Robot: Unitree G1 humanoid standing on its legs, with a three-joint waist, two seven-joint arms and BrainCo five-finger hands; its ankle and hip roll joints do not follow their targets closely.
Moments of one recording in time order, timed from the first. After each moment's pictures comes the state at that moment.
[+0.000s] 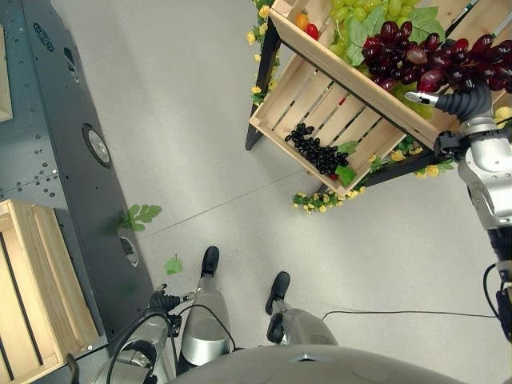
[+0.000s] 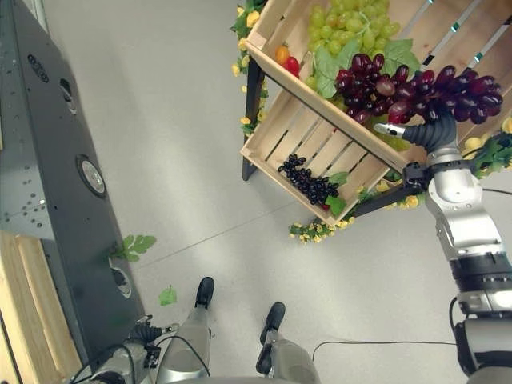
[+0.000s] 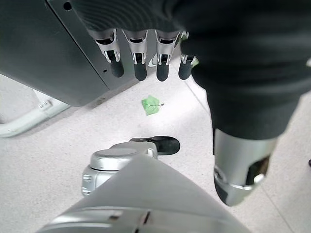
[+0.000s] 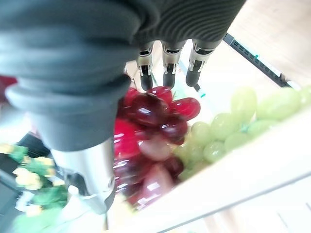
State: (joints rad) left arm -0.09 0.29 -0.13 1.16 -0.09 -0.02 0.22; right arm -0.41 -0.83 0.00 0.12 0.38 -0.05 -0.14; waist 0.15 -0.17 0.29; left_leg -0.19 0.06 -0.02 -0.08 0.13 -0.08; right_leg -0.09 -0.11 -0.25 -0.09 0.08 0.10
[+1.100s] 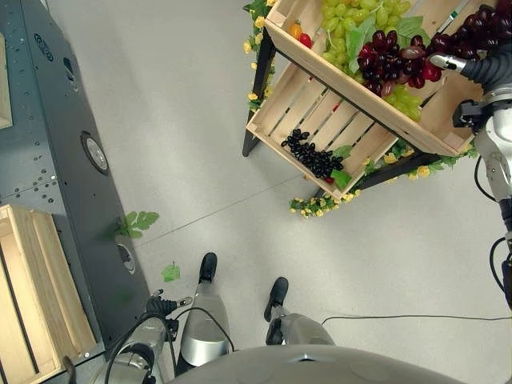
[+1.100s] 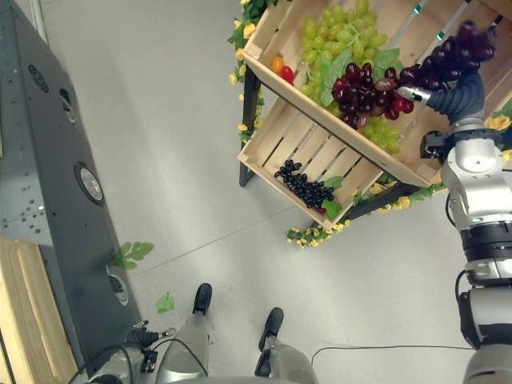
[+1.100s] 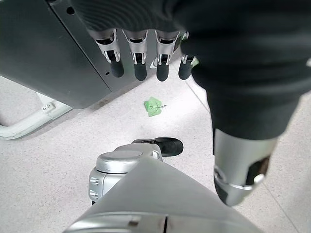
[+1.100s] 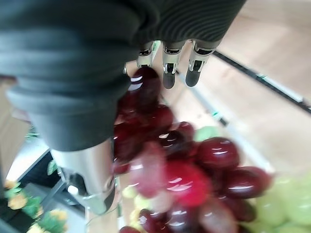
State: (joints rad) left arm -0.08 0.30 -0.14 1.19 -0.09 -0.01 0.22; right arm -0.66 -0.93 0.10 0.36 0.48 -0.06 -0.16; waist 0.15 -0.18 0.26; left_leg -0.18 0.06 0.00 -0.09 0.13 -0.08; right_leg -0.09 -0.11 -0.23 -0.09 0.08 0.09
